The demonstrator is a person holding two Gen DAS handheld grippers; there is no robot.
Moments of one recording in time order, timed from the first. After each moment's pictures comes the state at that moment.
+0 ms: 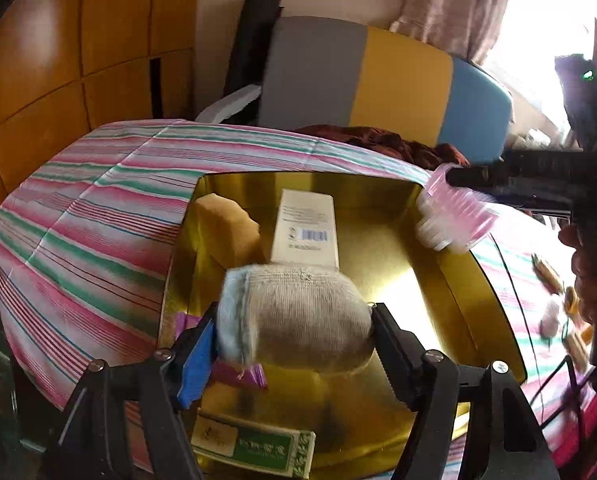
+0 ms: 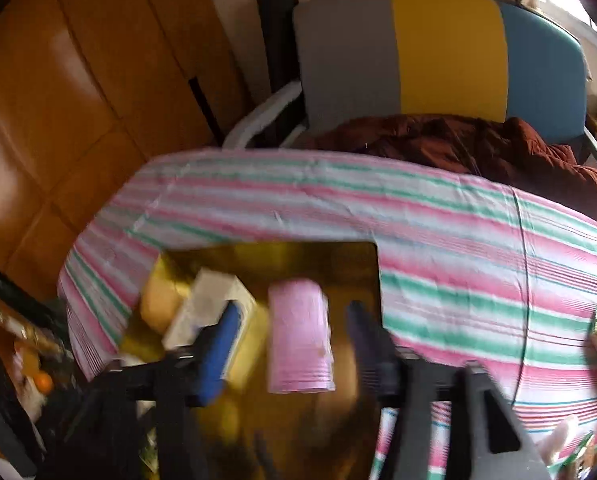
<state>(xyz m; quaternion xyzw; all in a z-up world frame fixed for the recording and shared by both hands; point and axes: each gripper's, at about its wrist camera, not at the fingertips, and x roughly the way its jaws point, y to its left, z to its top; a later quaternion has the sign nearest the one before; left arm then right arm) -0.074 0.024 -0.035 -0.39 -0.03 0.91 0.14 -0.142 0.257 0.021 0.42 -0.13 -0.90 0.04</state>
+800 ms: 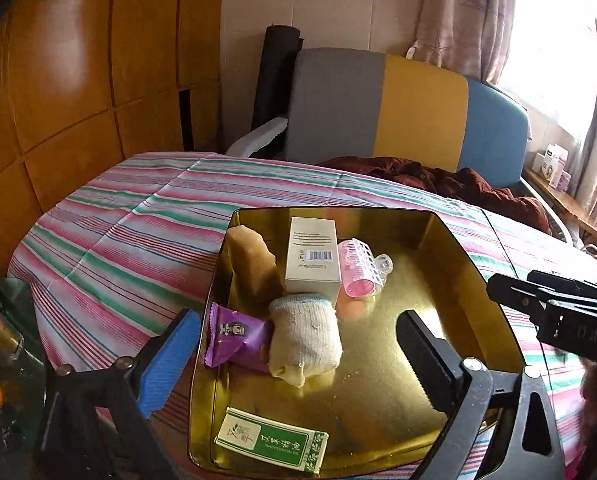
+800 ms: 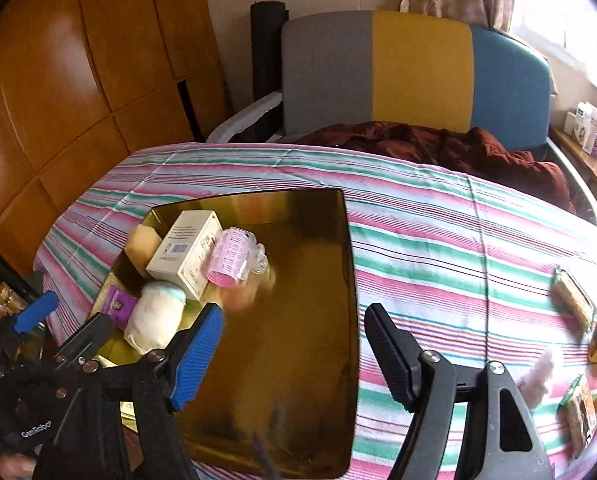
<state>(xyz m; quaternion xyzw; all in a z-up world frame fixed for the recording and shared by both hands) -0.049 0.027 -0.016 -0.34 0.00 0.94 0.08 -0.053 0.233 -0.003 0.40 -0.07 -0.91 -0.02</state>
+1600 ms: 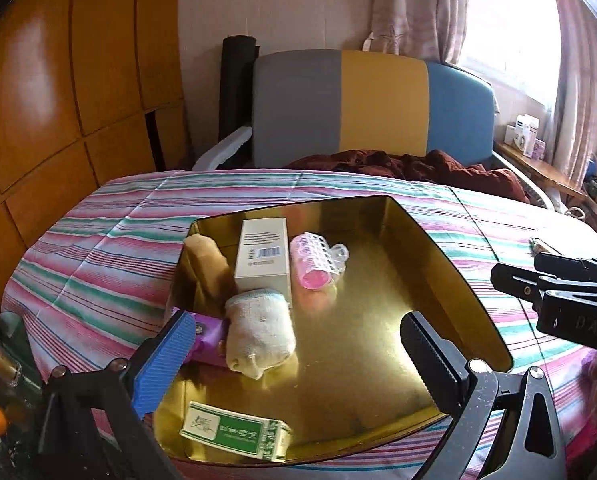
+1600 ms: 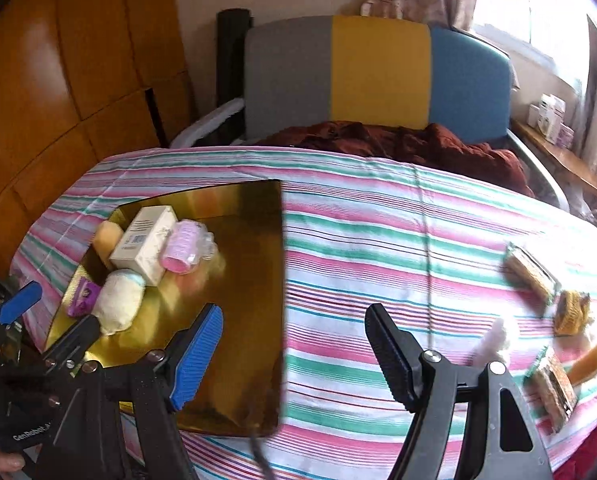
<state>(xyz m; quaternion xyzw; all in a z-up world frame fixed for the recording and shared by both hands) -0.029 0.063 -0.015 -0.33 0.05 0.93 0.13 -0.017 0.265 -0.003 0.40 -0.07 -0.91 -0.08</state>
